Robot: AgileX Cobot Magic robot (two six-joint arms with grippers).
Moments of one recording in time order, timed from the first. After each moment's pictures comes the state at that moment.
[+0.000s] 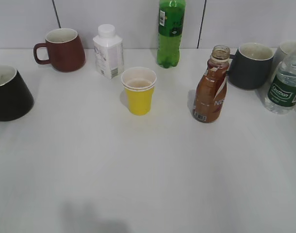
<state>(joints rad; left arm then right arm) 0.02 1.24 -0.17 -0.12 -0.74 0.00 0.10 -0.01 -0.50 -0.04 1.05 0.08</state>
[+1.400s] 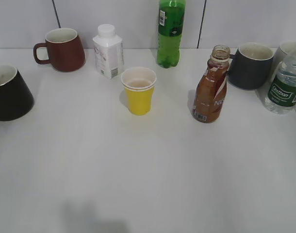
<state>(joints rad) 0.17 1.75 -0.44 0.11 -0.91 0.00 0.10 -0.01 -0.50 -0.04 1.05 0.08</state>
